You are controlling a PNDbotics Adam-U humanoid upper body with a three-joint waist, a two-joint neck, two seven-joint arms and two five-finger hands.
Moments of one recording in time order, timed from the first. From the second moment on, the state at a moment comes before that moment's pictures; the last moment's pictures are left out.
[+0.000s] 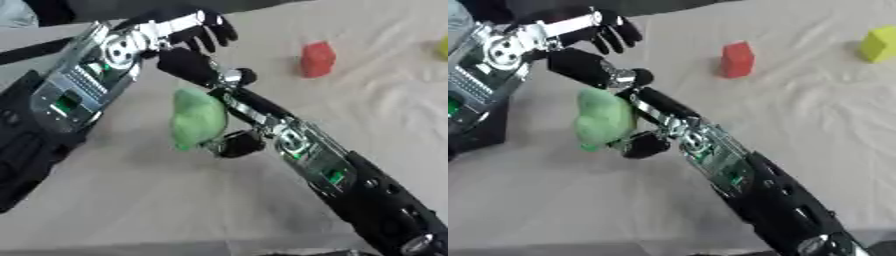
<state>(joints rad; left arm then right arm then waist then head) -1.04 0.43 -0.60 -1.58 -0.27 0.50 -0.50 -0.67 -0.26 0.56 -1.60 0.38 0.12 0.18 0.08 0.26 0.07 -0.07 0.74</state>
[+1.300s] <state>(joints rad) -1.01 0.51 -0.61 -1.61 -0.44 0.55 -0.66 -0.66 -0.26 0.58 -1.60 0.52 0.18 0.11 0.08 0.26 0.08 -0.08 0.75</state>
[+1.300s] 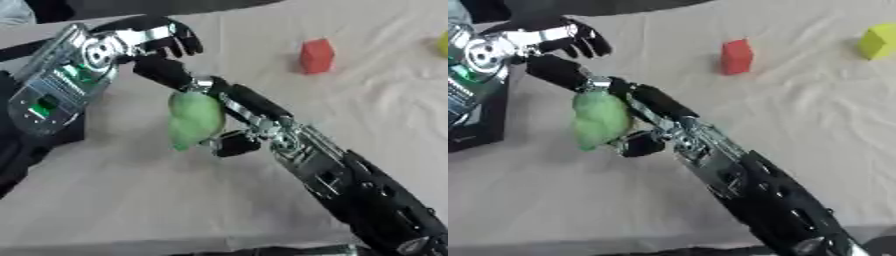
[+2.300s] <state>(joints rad) -1.01 0.50 -0.61 -1.52 -0.61 0.39 -0.83 -0.66 -0.22 0.58 -1.57 0.66 0.28 -0.01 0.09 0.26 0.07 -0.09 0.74</state>
